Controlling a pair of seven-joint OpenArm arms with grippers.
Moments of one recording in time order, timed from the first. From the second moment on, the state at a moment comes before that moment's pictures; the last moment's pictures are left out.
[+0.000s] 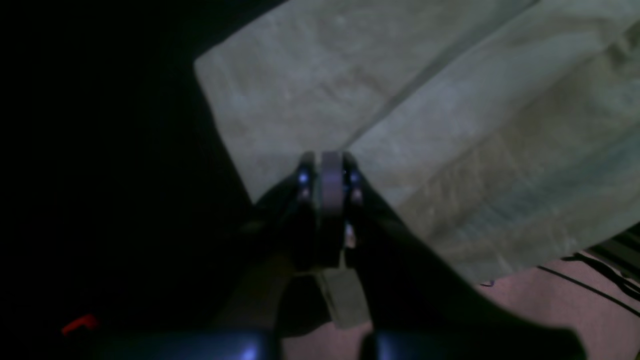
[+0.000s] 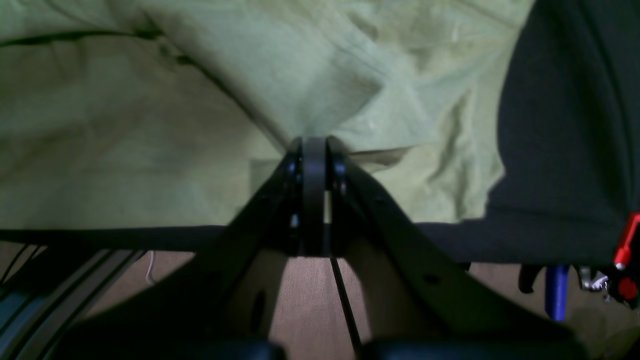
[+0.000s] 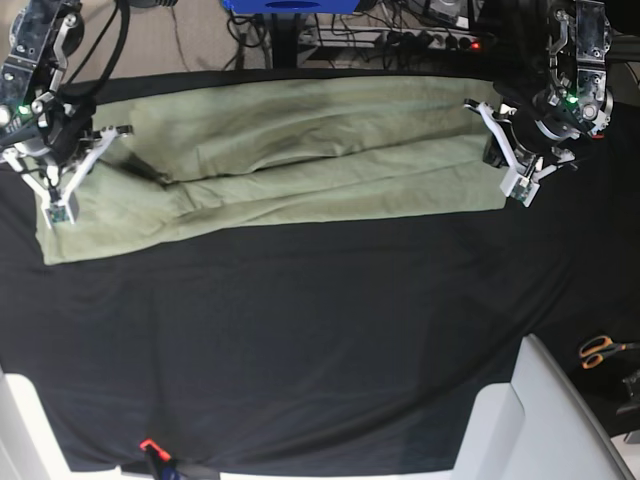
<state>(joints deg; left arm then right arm) 23.0 -23.0 -10.4 94.4 -11.7 -26.1 39.7 -16.5 0.6 24.2 107.3 -0.3 28.7 -63.5</state>
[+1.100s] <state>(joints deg) 24.3 -22.8 -10.4 90.4 -11.3 -26.1 36.0 -24.6 -4.2 26.4 110.4 -0.4 28.8 -61.9</state>
